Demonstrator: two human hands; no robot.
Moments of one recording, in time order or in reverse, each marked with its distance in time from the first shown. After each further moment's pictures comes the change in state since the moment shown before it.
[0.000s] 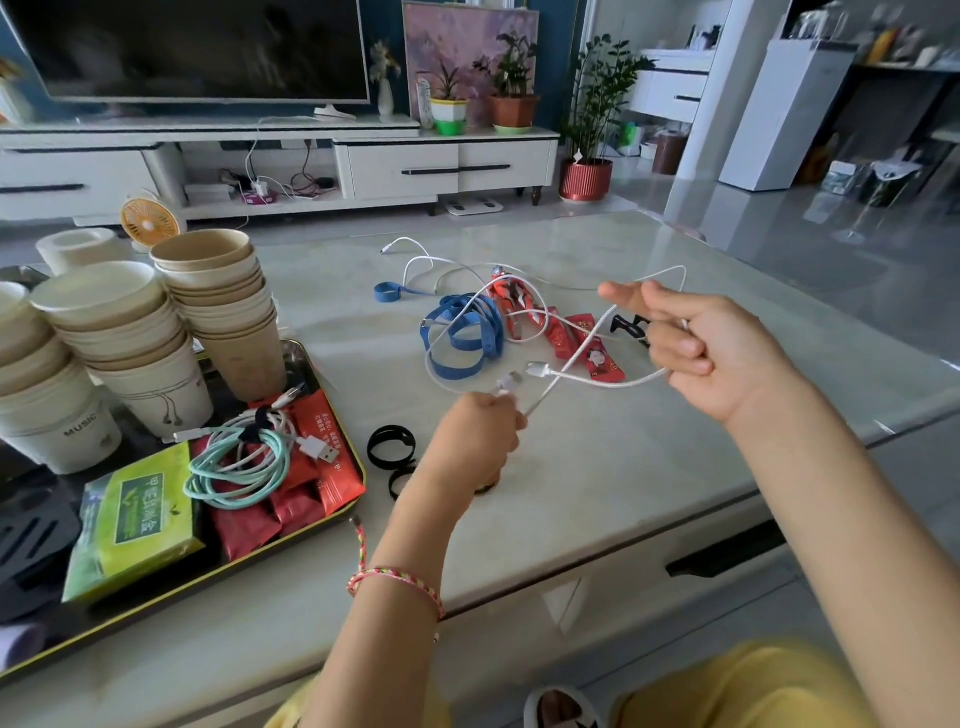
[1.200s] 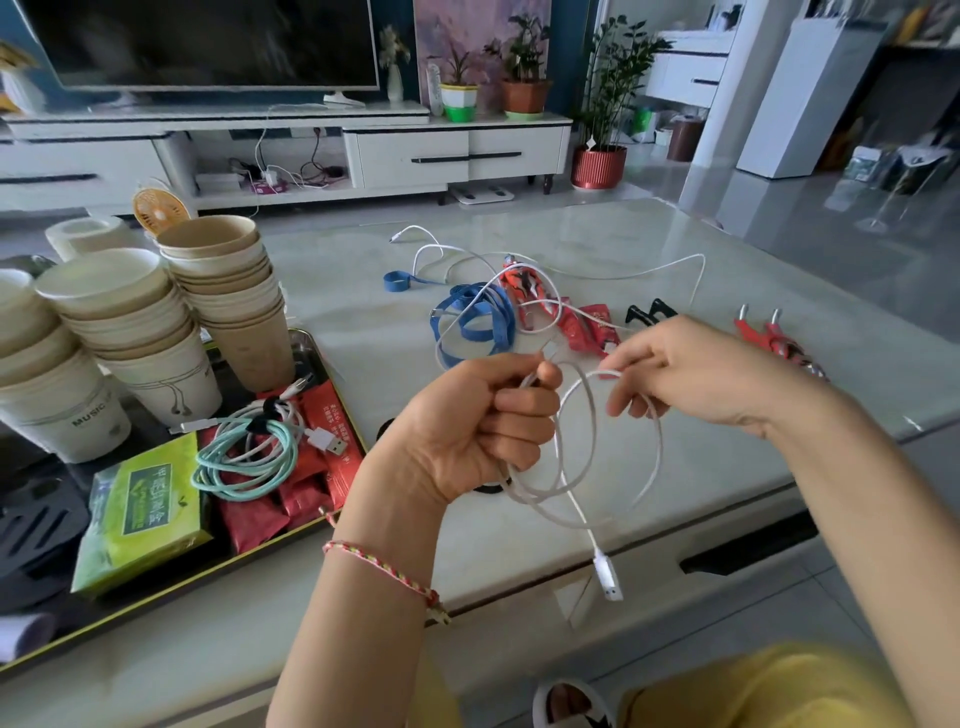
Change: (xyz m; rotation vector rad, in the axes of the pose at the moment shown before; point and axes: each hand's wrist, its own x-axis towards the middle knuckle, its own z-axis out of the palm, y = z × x) left_hand -0.015 0.016 -0.025 -0.859 -0.744 -0.119; right_hand -0.007 0.014 0.007 -1.063 -0.136 -0.003
